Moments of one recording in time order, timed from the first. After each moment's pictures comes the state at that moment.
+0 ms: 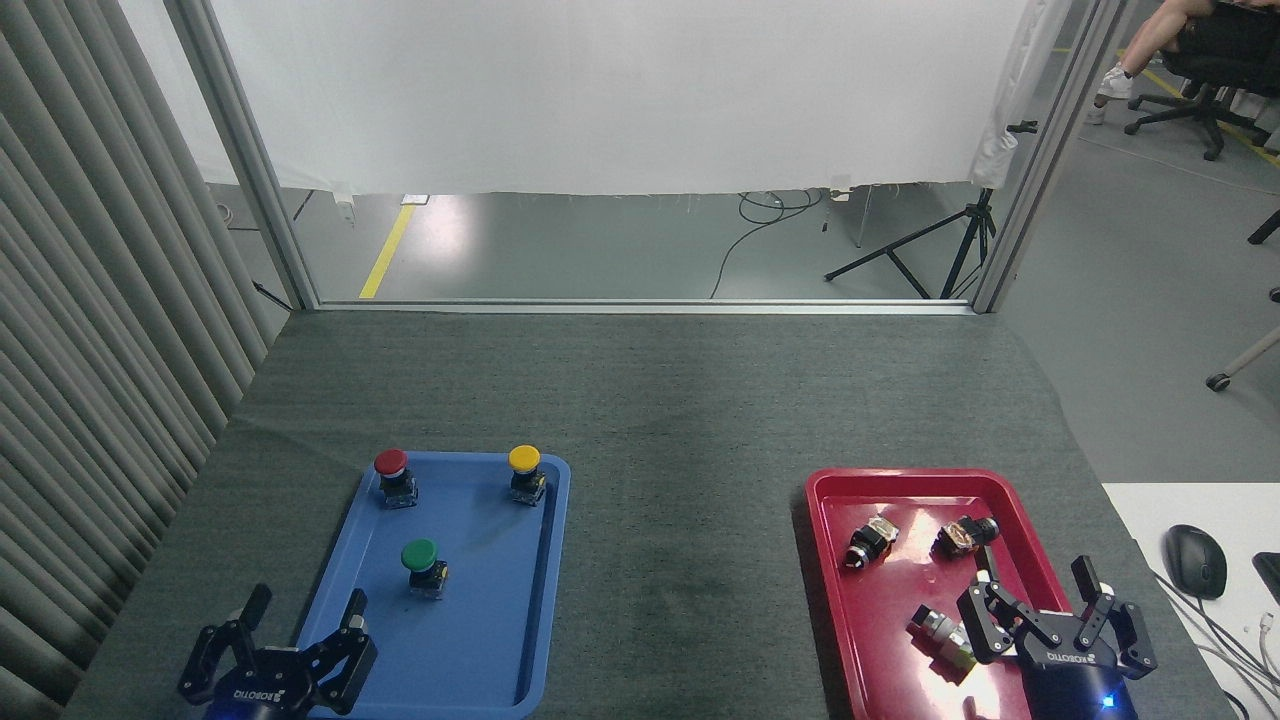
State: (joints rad) left arm 0.14 0.21 0.08 -1.56 -1.31 -0.16 0.16; right arm 0.09 -0.19 -0.12 -1.49 1.24 -0.07 -0.16
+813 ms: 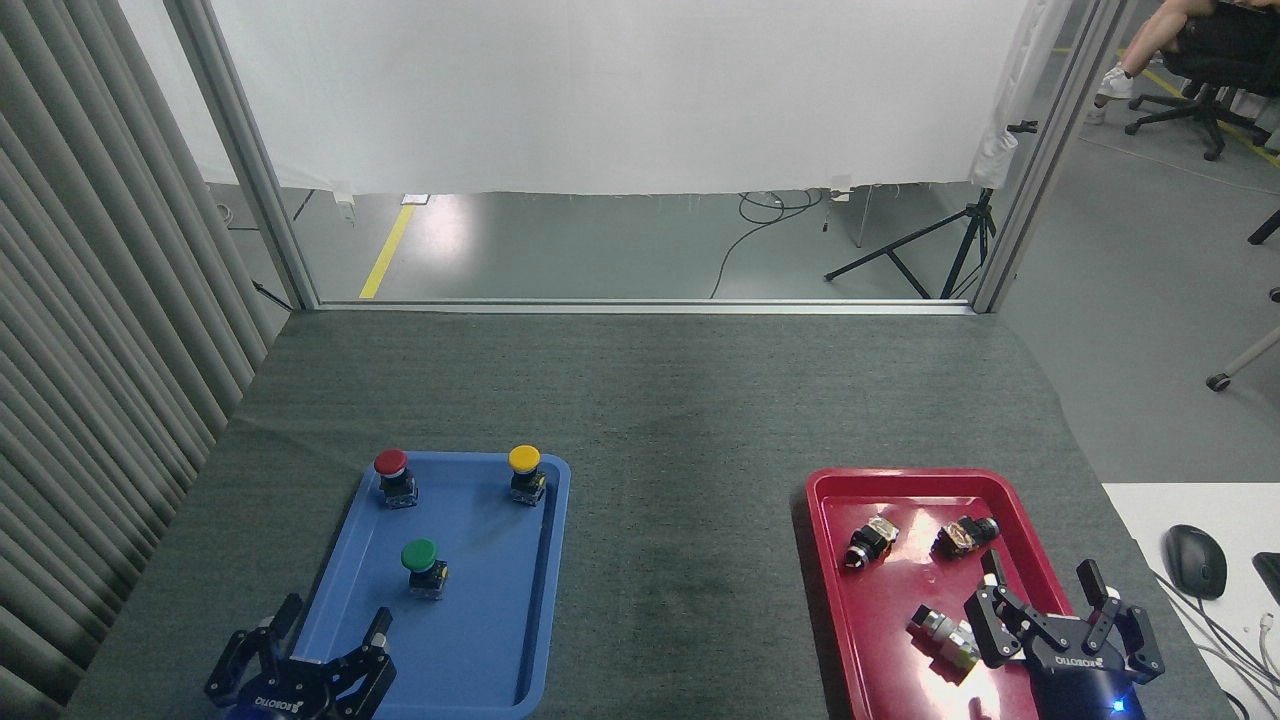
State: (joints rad) left arm 0.13 0.21 0.07 -1.49 -1.31 -0.28 0.17; right arm 0.09 -0.17 -0.16 -1.49 1.24 -0.11 -0.16
